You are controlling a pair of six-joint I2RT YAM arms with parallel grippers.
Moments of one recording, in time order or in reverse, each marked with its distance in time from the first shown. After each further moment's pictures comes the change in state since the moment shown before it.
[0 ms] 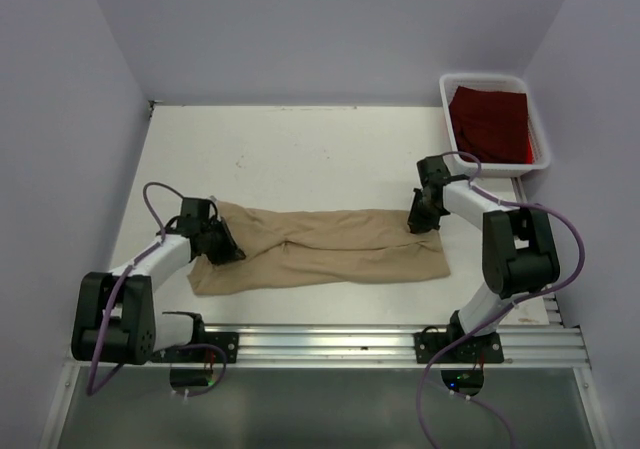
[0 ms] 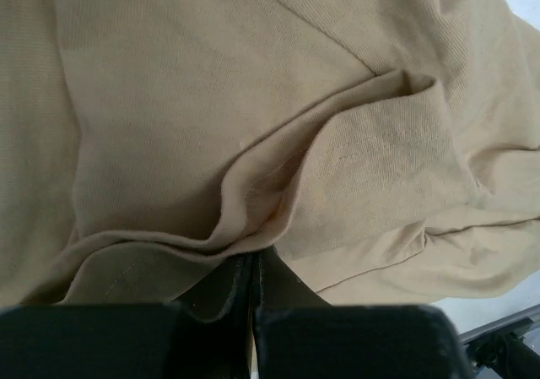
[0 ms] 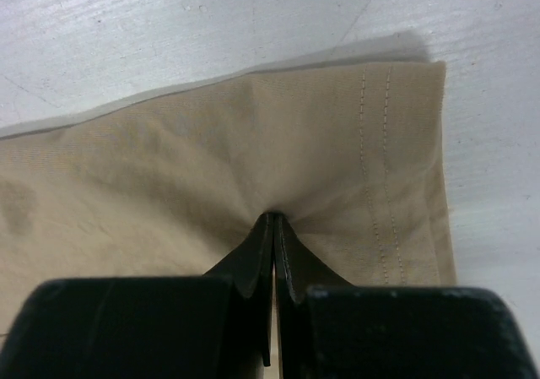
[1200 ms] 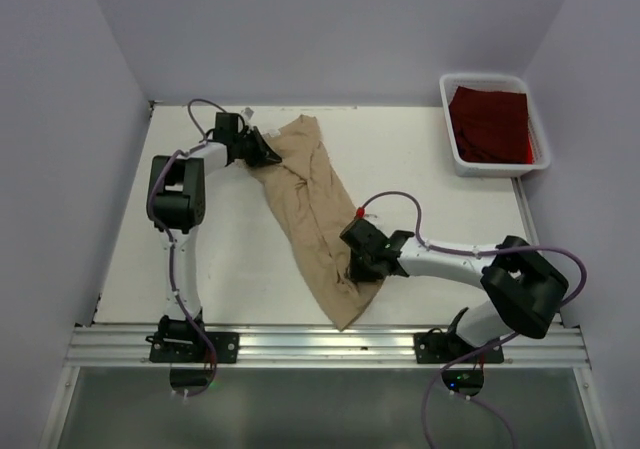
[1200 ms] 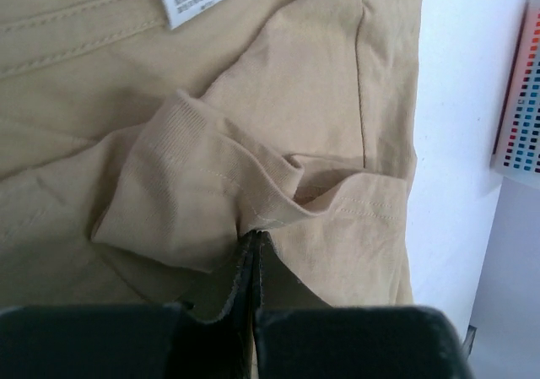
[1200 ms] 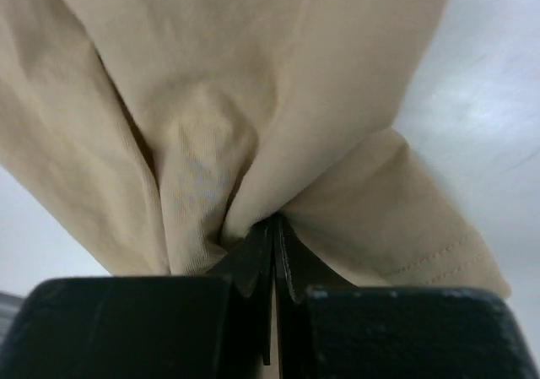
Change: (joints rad) left arm -0.024 1.044 1.097 0.249 0.274 -0.030; right arm 0.656 -0.187 -0.232 0.157 0.084 0.357
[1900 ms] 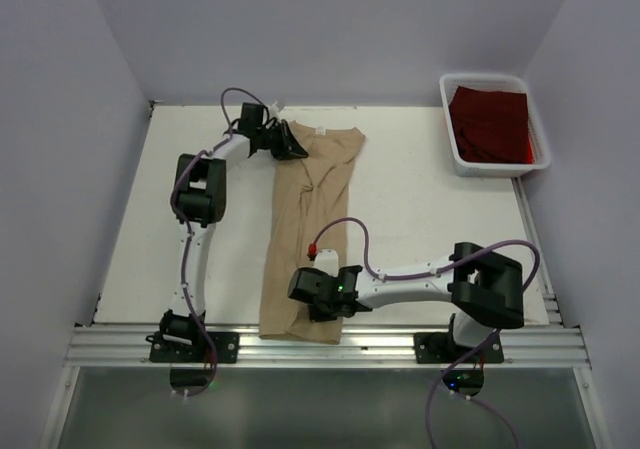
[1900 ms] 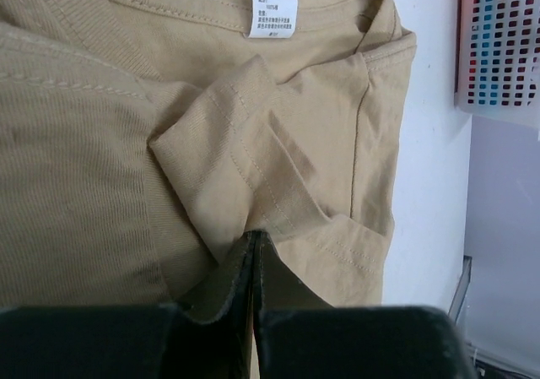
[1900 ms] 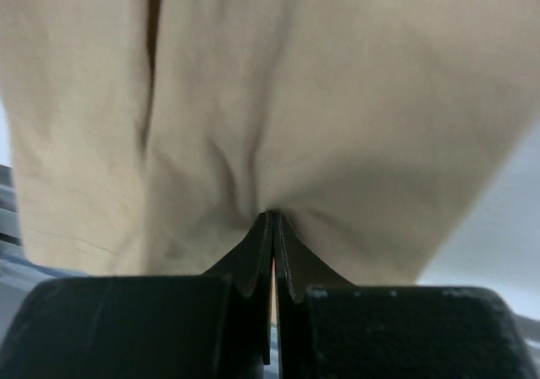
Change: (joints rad) left arm -0.097 0.239 0.370 -0.072 0.196 0.053; right arm 0.509 0.191 0.201 -0.034 0.124 0.341
